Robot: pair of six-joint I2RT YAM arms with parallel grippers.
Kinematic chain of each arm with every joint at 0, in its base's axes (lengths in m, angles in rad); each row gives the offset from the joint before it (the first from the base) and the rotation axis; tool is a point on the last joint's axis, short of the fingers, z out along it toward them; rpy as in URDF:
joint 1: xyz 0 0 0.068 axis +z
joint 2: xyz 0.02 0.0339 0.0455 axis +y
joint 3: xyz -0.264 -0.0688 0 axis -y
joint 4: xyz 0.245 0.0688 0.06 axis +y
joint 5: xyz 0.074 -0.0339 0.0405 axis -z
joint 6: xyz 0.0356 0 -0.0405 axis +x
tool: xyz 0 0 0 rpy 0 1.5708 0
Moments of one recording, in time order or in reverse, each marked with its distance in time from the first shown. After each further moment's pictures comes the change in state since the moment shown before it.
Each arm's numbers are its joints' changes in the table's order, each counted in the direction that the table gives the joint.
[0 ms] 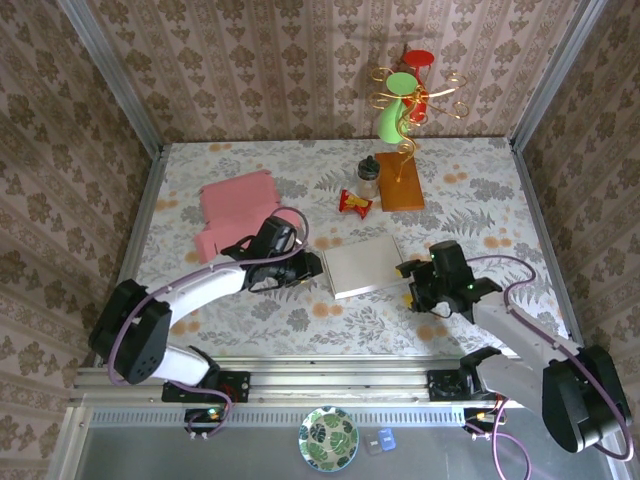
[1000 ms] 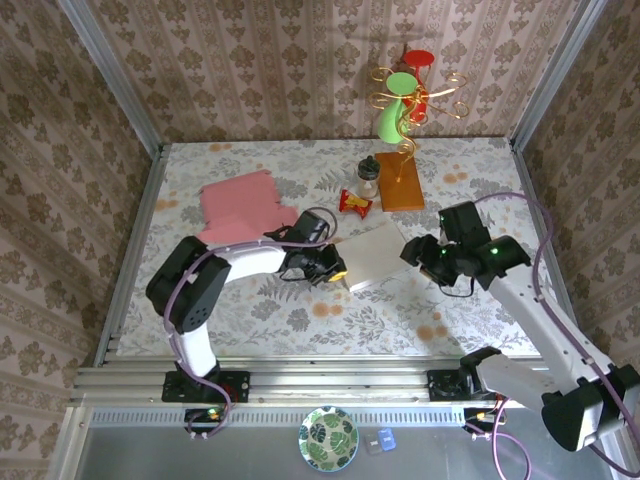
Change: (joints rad) left arm -0.083 0.408 0.260 -0.089 0.063 -0.185; right arm -0.002 -0.009 0.523 0.620 0.115 -0.653
